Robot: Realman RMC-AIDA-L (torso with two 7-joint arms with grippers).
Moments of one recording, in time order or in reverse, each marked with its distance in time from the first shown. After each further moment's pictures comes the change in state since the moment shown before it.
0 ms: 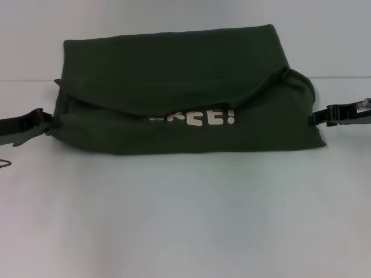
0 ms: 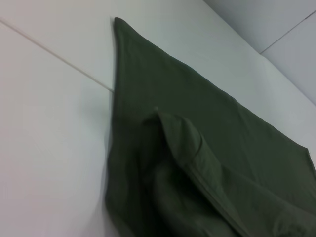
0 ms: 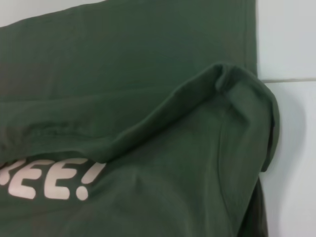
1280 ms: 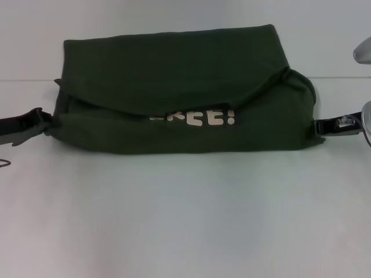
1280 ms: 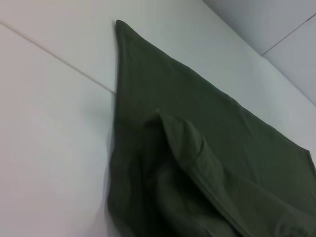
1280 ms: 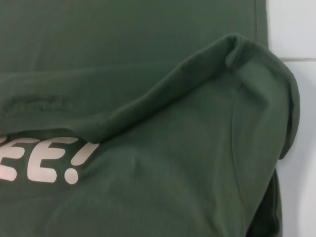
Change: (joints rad) left arm 0.002 -0.003 0.000 0.008 0.000 -0.003 -0.004; right arm 0.011 0.039 -0.094 0.081 0.002 0.148 0.004
